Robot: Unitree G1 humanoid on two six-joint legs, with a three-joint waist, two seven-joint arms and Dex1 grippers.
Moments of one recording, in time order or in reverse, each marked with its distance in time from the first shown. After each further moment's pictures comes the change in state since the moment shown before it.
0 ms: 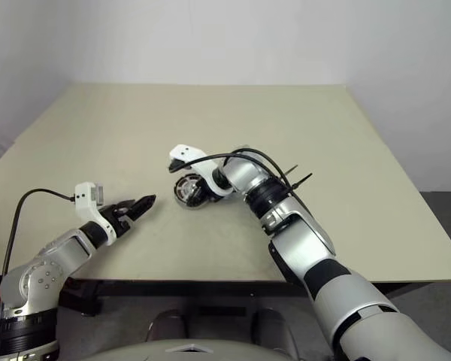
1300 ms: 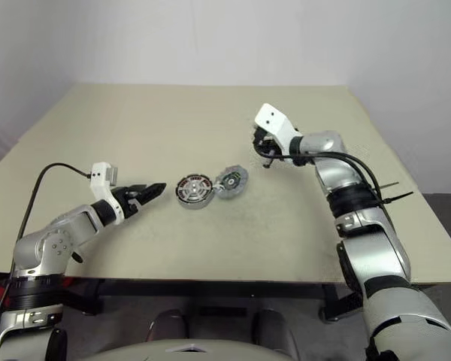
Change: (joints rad) left arm -0.212 0.089 -0.109 0.222 0.072 -0.013 -0.135; right arm 0.212 -0.462 -0.243 -0.069 0.074 -0.684 -0.253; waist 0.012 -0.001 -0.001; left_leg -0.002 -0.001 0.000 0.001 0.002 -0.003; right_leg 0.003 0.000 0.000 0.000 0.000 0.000
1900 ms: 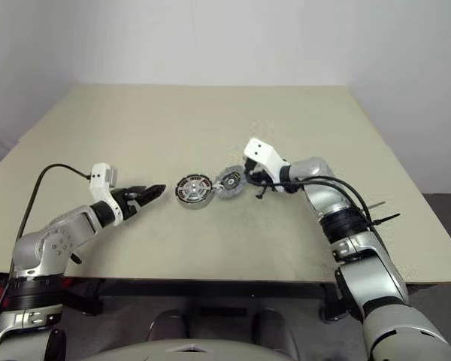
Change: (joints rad) left arm 0.012 0.008 0.006 -0.001 0.014 0.002 -0.008; right arm 0.090 0.075 0.041 -0.185 0.039 0.202 0.065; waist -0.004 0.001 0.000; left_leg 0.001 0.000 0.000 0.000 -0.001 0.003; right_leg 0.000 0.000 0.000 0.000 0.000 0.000
